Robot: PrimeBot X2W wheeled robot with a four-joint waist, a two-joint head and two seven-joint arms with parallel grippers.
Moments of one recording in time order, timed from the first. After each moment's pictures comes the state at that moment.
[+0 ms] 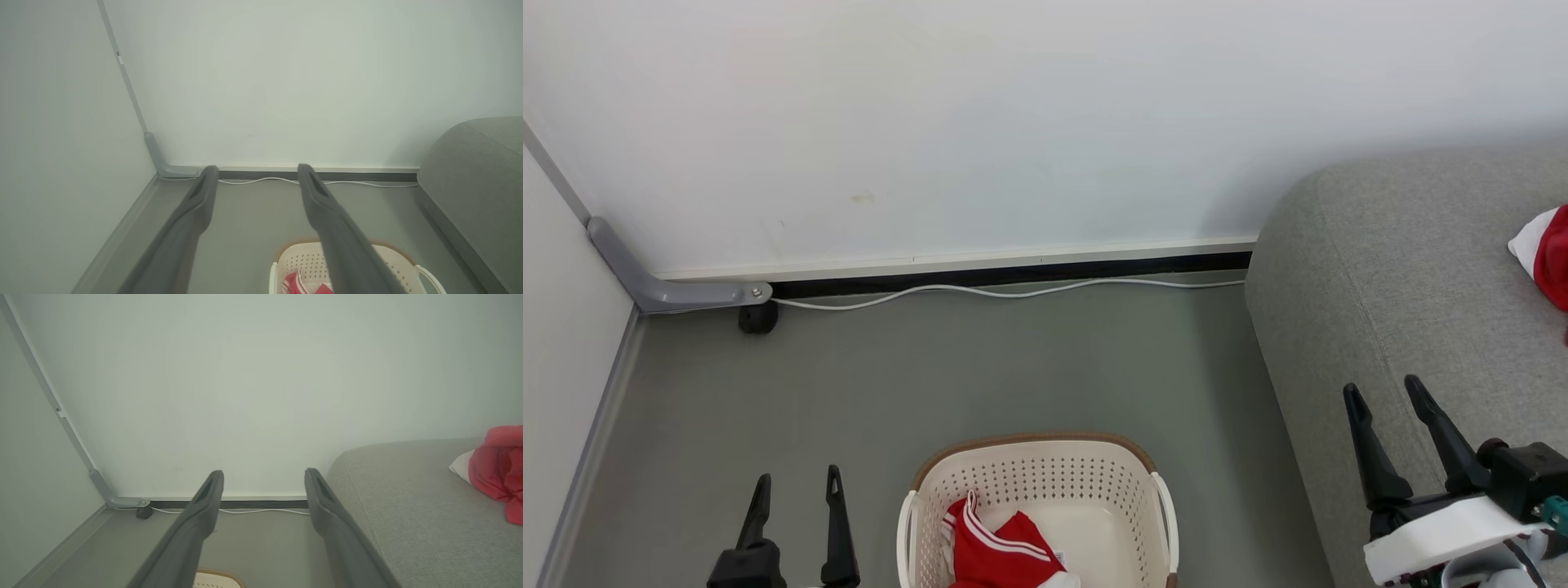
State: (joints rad) left arm 0.11 0.07 -0.14 0.18 -0.18 0.25 -0.25; right arm -0.07 -0.22 0.16 0.23 0.38 0.13 -0.26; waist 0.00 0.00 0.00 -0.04
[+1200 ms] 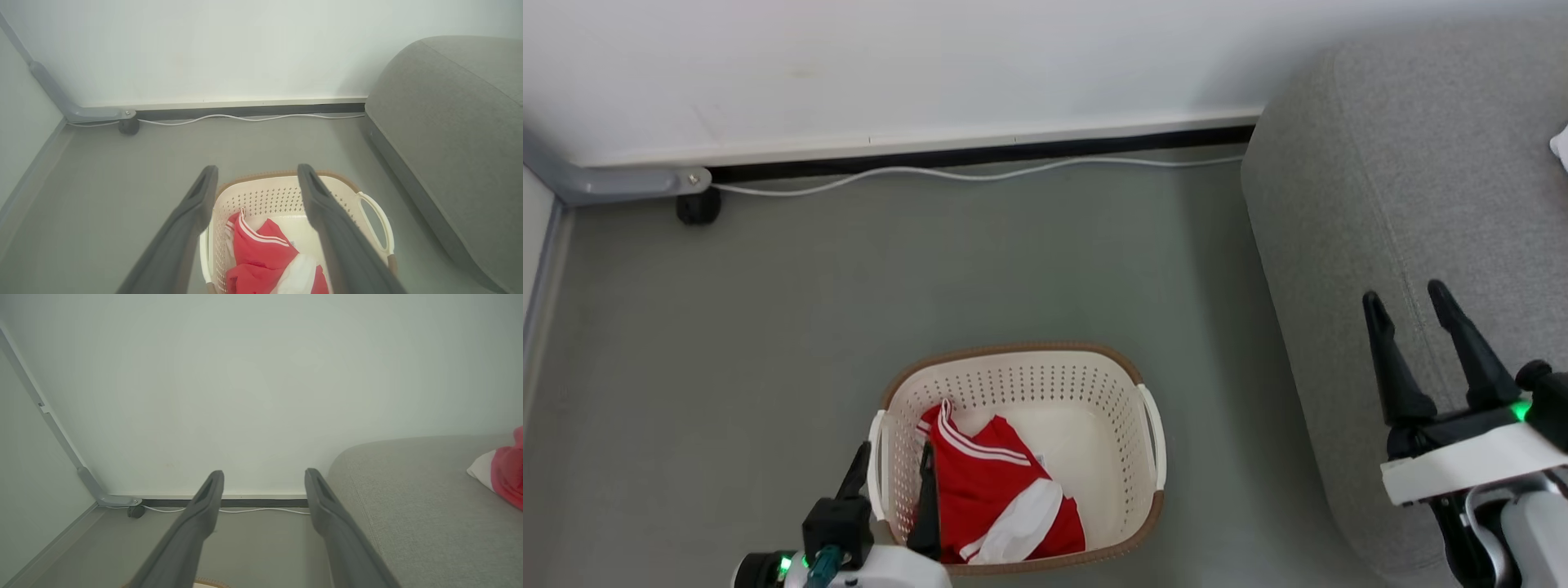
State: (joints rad) left arm -0.01 0.05 -0.30 0.32 -0.25 0.22 -0.25; right arm -0.17 -0.26 0.16 0.16 0.42 0.13 -0.26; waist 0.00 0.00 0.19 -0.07
